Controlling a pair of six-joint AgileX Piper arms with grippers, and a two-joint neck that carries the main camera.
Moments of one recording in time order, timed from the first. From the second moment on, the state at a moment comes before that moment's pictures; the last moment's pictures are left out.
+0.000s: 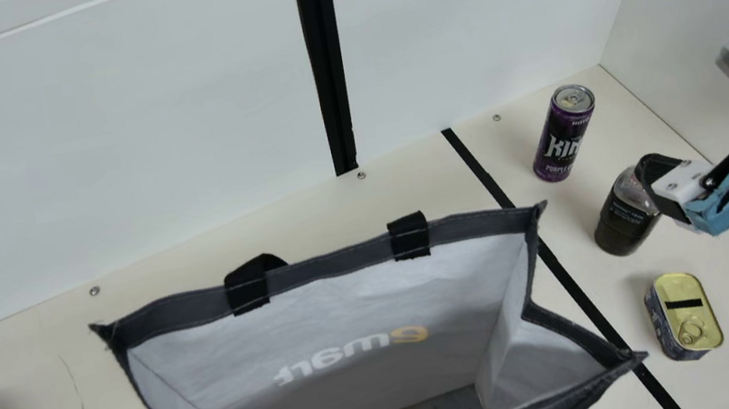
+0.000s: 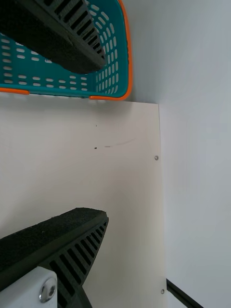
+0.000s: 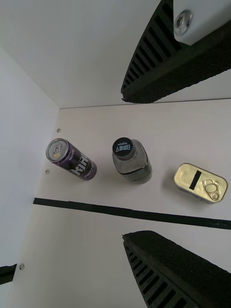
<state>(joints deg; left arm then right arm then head) -13.9 52.9 -73.1 6.1 61.2 -8.4 -35.2 62.7 -86.7 12.5 69.8 -43.9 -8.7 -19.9</state>
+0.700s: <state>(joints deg) -17.9 60.8 -85.0 7.8 61.0 -6.0 -35.2 62.7 -86.7 12.5 69.8 -43.9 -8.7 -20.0</state>
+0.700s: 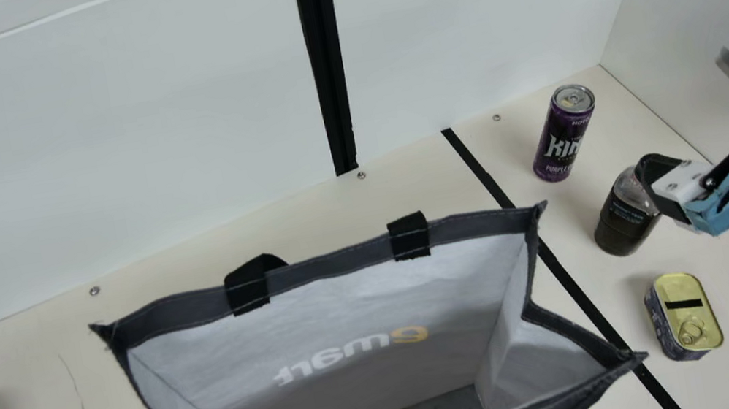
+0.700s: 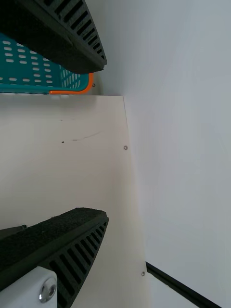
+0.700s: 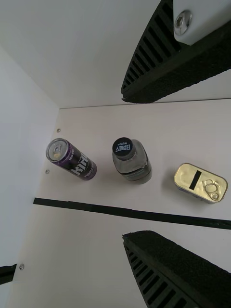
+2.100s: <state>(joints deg) -22.3 77.1 -111.8 -8.3 63.6 16.1 -35.2 62.7 -86.7 12.5 69.8 -43.9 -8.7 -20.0</state>
